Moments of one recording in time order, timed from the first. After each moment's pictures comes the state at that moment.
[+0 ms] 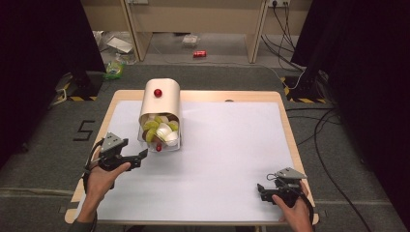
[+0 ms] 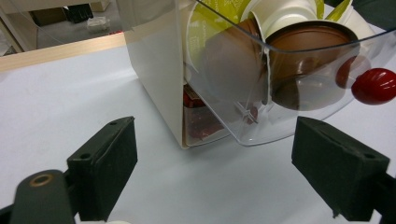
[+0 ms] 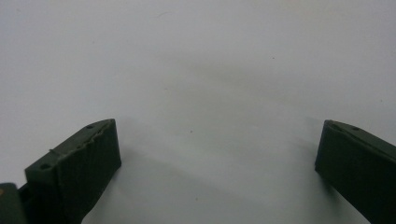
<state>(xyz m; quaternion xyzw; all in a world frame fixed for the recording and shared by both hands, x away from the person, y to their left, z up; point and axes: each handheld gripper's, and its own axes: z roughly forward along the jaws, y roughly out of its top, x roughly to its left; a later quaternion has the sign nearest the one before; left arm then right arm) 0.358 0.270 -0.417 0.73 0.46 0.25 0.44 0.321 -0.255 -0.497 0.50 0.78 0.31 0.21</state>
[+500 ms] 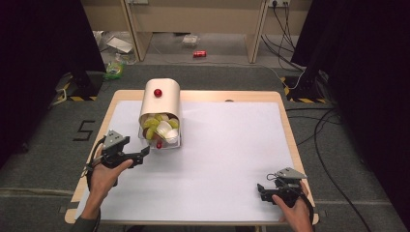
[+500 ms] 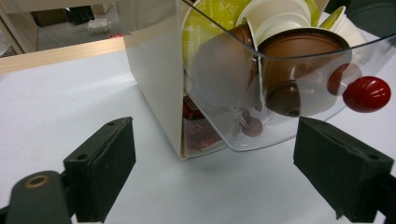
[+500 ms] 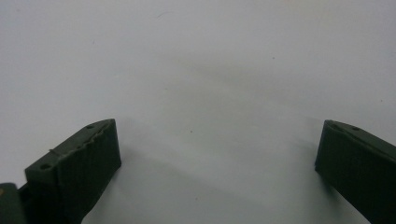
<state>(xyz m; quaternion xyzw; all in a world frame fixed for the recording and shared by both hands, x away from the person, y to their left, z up) 0.366 0.265 -0.418 0.71 0.47 0.24 0.45 0.321 -0.256 -0.497 0.50 0.78 0.31 0.21</state>
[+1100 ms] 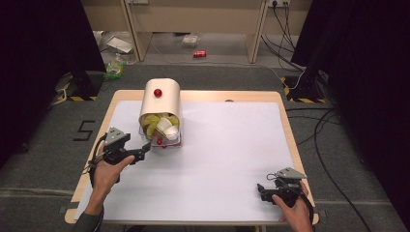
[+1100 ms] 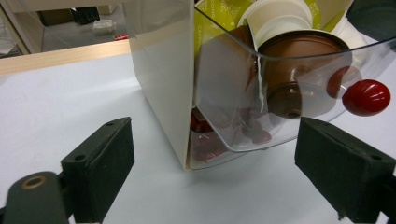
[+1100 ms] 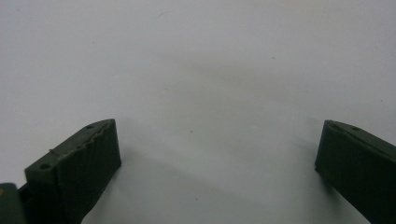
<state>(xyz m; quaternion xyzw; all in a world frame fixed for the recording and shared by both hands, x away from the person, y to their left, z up) 0.378 0.264 -0.419 0.71 0.48 0.25 0.45 0.321 -0.255 -0.497 0.51 0.78 0.31 0.21</state>
